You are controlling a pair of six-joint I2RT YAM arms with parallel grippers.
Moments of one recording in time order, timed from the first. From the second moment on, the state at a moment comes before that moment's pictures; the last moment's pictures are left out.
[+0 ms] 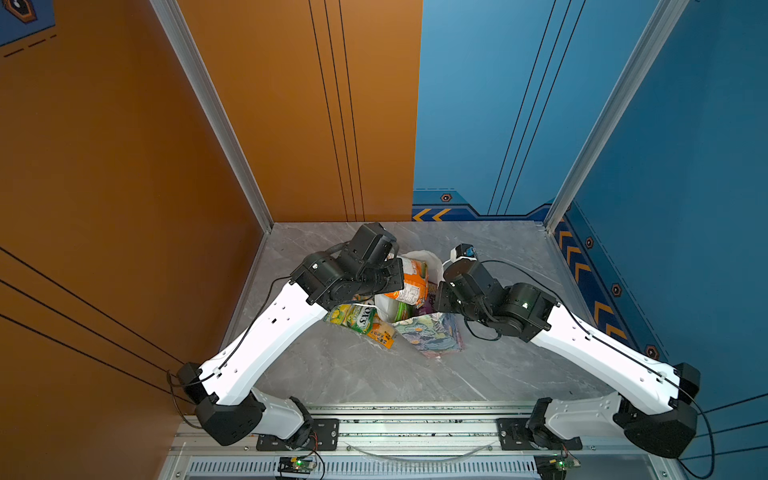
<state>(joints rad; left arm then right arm) -0.77 1.41 1.71 -1.08 -0.07 -0.78 0.94 1.31 1.41 -0.88 0.36 0.81</state>
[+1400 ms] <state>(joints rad) -0.78 1.73 1.82 -1.05 0.00 -0.76 0.96 1.35 1.42 -0.84 0.36 0.81</state>
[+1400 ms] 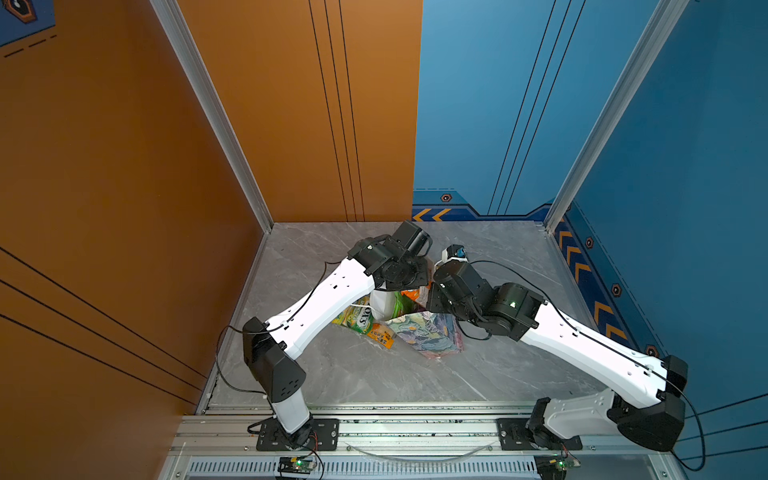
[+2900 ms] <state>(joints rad) -0.80 1.41 1.72 -0.93 -0.05 -0.61 0.79 1.25 1.31 -0.82 0.30 0.84</state>
